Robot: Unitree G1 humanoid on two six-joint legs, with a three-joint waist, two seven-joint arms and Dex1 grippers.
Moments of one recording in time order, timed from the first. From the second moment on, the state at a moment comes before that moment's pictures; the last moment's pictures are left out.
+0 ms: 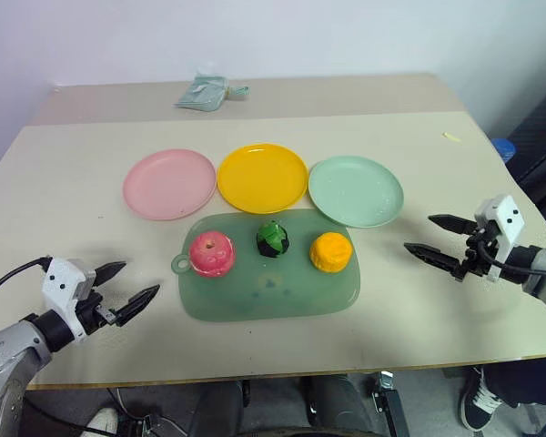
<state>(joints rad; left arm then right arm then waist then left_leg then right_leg) 0.34 0.66 0.46 -0.32 -0.51 0.33 -0.82 -0.11 -0.87 -0.31 -0.02 0.48 0.43 0.98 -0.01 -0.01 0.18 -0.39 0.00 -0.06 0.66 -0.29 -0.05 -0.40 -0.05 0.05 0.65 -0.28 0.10</state>
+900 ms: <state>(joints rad) -0.03 0.68 0.36 -0.33 -0.69 0.54 -0.77 0.00 -0.80 -0.34 -0.26 0.53 0.48 0.88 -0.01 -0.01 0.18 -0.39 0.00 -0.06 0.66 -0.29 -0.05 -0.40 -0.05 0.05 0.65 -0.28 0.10</state>
